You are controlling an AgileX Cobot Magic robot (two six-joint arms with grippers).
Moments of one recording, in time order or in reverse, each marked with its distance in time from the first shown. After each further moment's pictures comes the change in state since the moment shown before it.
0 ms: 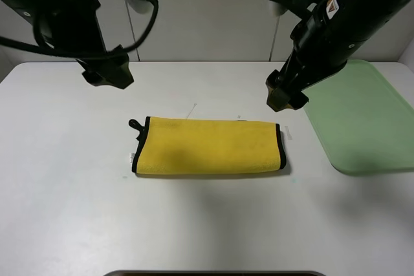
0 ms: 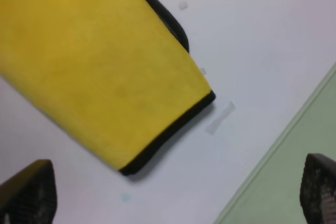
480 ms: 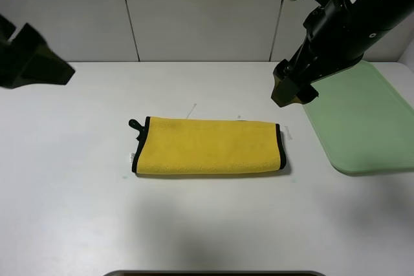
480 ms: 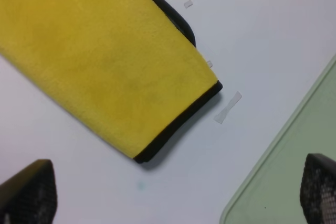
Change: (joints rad) left arm 0.000 -0.403 0.208 0.000 0.067 -0.197; right arm 0.000 -0.053 0.000 0.027 0.048 0.027
